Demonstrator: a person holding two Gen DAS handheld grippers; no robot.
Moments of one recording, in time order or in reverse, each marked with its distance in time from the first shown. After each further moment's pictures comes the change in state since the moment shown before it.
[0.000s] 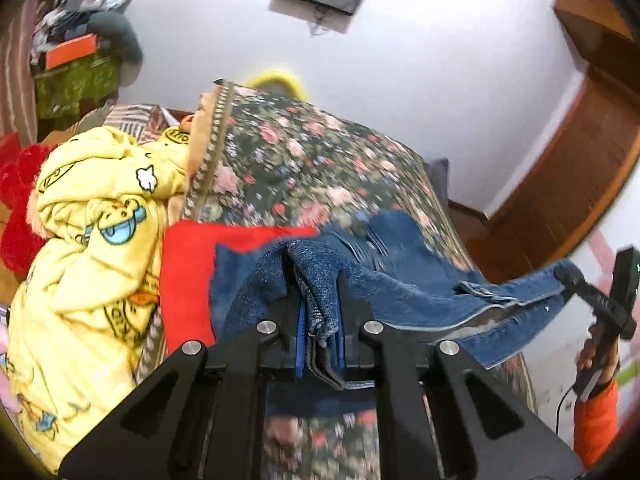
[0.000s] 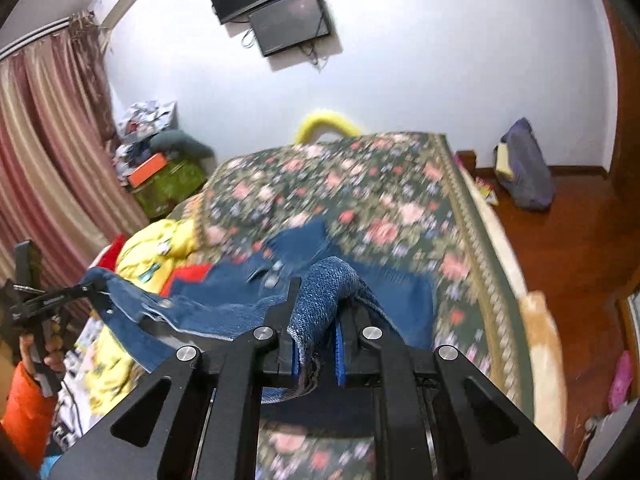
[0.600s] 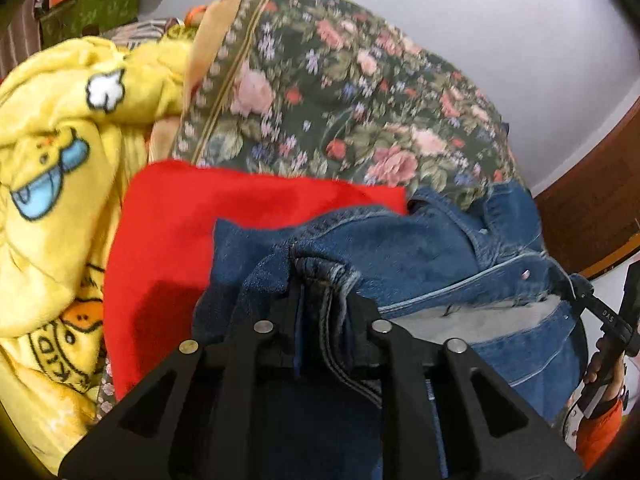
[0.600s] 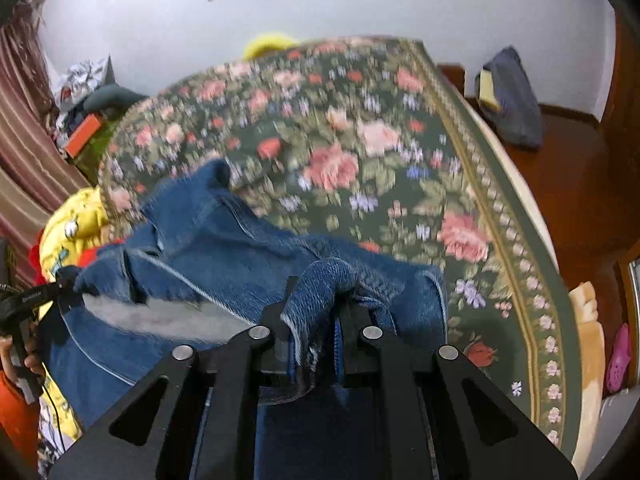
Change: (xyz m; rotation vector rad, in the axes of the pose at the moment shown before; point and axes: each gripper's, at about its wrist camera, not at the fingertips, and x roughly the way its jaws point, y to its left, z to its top) left arm 0.180 0.055 -0.008 -0.086 0.248 0.115; right arm 0.152 -0.063 -0.020 0.063 0.279 -0.094
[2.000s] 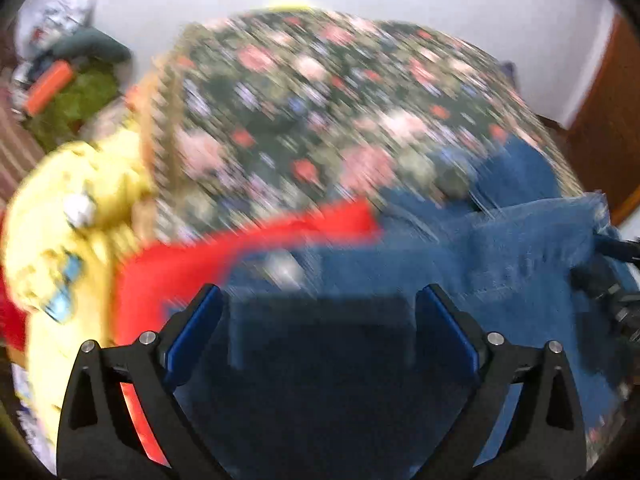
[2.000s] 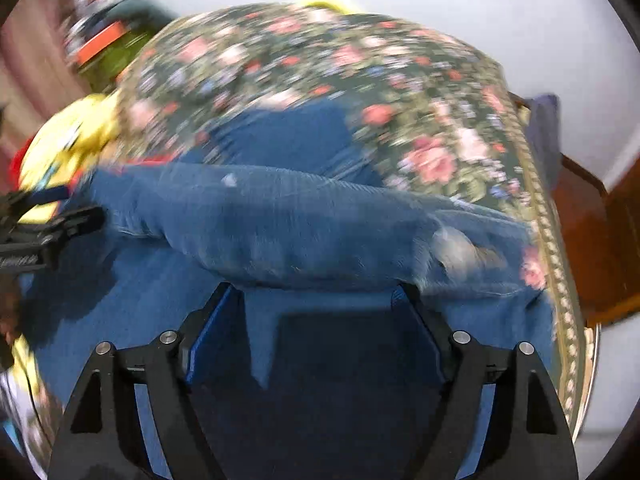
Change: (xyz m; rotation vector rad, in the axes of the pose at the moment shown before) left arm 0.013 -0.090 0.038 0.287 -0.055 0.281; right arm 0.035 0.102 0.018 -0.164 0.053 -0.178
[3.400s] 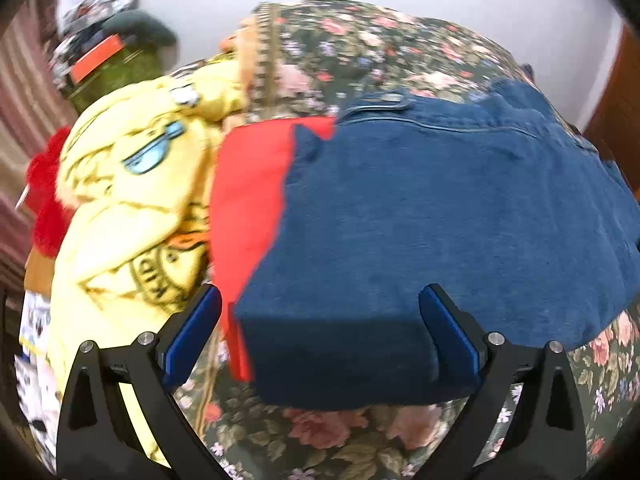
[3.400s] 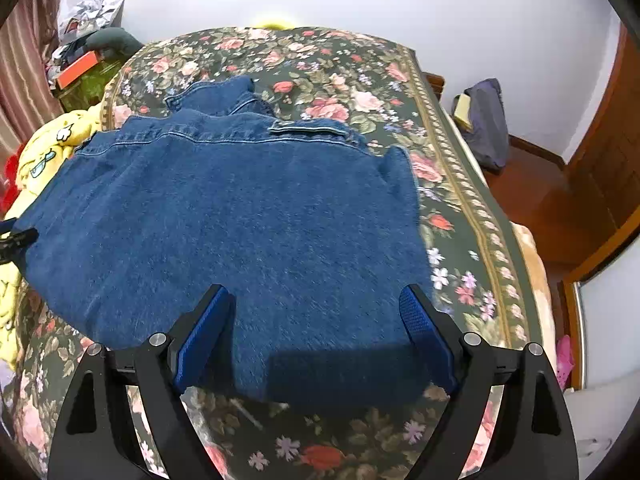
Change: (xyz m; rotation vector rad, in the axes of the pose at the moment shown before) left arm -0.062 0.067 -0.147 -0.083 0.005 0.033; right arm -0.076 -0.050 -0.118 -0.006 -0.062 -0.087
